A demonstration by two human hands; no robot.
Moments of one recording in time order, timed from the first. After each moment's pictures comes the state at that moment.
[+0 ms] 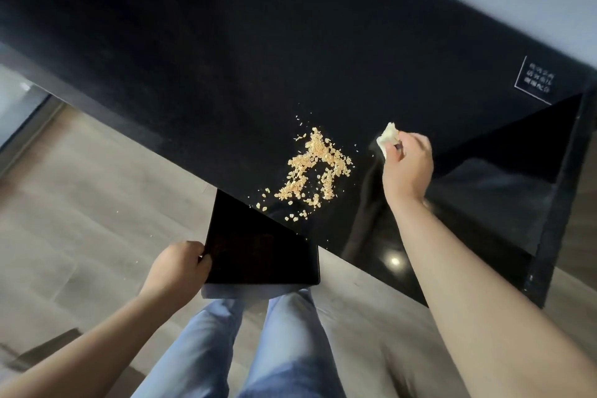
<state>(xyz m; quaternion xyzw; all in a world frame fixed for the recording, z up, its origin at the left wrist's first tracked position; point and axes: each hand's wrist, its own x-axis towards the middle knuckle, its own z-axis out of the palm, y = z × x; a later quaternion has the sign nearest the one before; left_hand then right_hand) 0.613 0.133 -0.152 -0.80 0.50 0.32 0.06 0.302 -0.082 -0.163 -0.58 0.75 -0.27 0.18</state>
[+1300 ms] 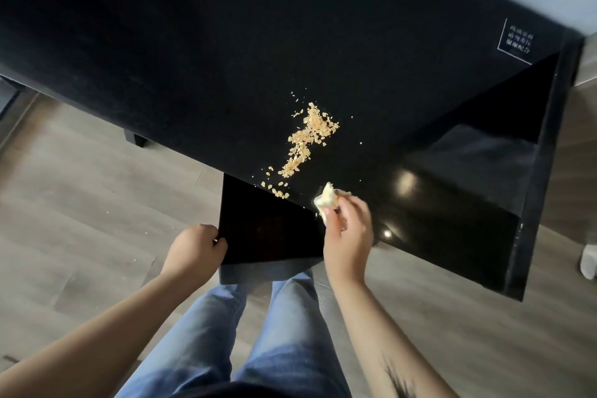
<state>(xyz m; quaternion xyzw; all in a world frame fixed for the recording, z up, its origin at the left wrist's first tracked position) 0.616 0.132 -0.160 -0.77 0.52 0.36 0.04 0.383 0.103 -0.157 -0.53 0.73 -0.34 0.26</state>
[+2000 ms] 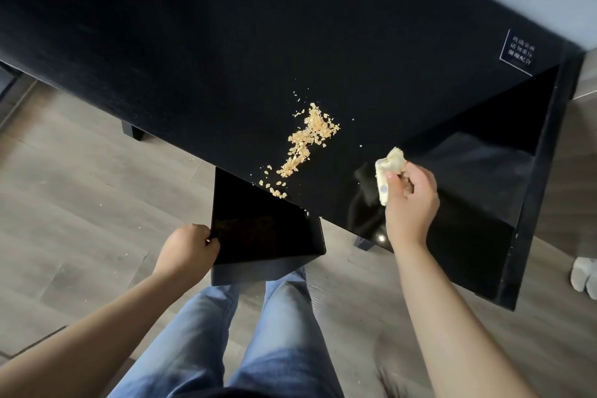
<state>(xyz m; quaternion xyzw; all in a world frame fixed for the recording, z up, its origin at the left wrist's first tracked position) 0.616 0.138 -0.166 -0.79 0.49 0.36 0.04 0.306 0.030 -0.131 -0.49 0.76 -0.36 0.24</state>
